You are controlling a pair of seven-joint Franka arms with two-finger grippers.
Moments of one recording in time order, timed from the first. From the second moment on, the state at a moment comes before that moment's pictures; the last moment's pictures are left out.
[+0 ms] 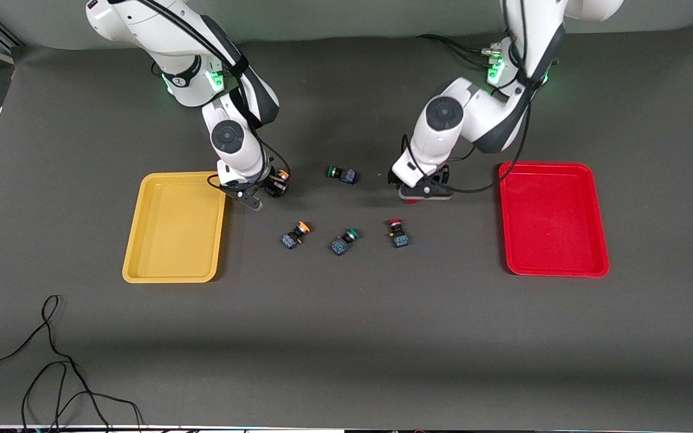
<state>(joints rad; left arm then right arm) -0.50 0.31 -0.21 -2.27 -0.01 2.60 -0.70 0.61 0.32 0.01 -2.42 0.18 2.67 1.00</state>
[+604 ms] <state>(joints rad) -0.52 0.40 -0.21 -2.27 -0.01 2.63 -0.70 0.61 0.00 -0.18 -2.39 0.18 2.25 0.78</state>
